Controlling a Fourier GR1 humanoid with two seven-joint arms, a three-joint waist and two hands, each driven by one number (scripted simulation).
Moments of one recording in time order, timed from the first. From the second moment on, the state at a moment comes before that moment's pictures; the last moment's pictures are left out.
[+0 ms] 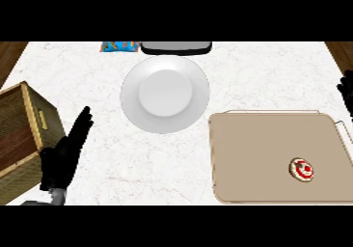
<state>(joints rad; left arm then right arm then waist) 0.00 0.35 -0.24 -1.56 0.12 0.26 0.08 -0.12 -0.57 -0.01 -1.46 -0.17 -0.09 -0.16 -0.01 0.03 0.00</state>
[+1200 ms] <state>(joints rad) 0.09 0.49 -0.11 -1.49 0.03 0.23 -0.12 0.47 -0.07 0.06 -2.07 -0.12 -0.83 -0.35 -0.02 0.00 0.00</state>
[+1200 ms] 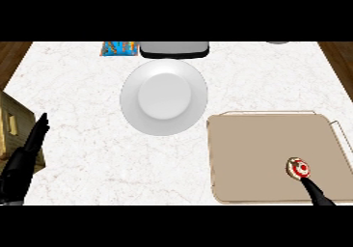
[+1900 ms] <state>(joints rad) 0.06 0.48 -0.10 -1.46 0.02 0.20 -0.13 0.68 -0.49 0.05 -2.24 0.09 -0.73 0.37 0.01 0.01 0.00</state>
